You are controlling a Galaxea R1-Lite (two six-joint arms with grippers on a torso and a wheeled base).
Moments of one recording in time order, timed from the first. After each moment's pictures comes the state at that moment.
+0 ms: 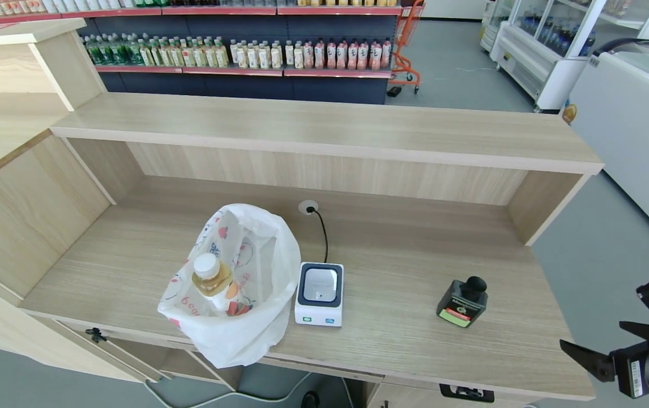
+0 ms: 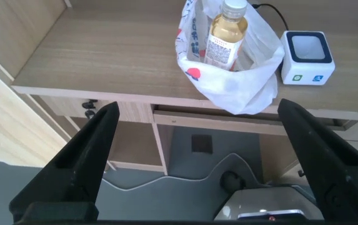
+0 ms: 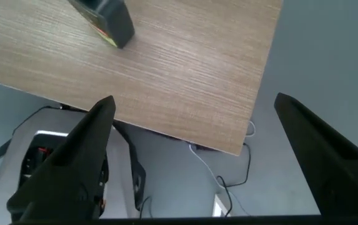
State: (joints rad) left arm -0.01 0.00 0.00 0.04 -0.04 0.03; right arm -0.15 1.30 -0.16 -0.63 0.19 -0.31
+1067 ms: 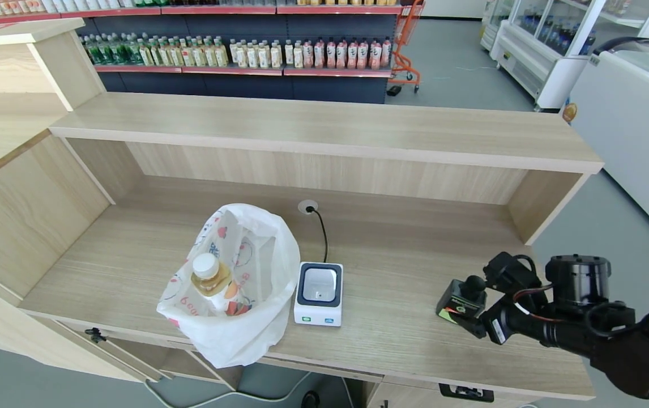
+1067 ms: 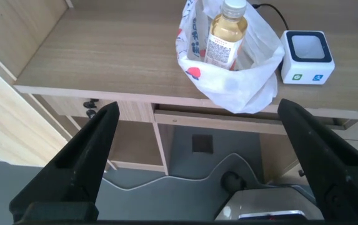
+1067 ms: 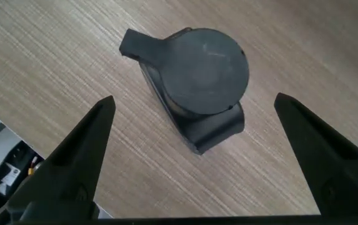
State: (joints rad) left arm -0.01 0.00 0.00 0.04 -0.04 0.03; right arm 0.13 2.00 -0.42 -1.08 0.25 -0.44
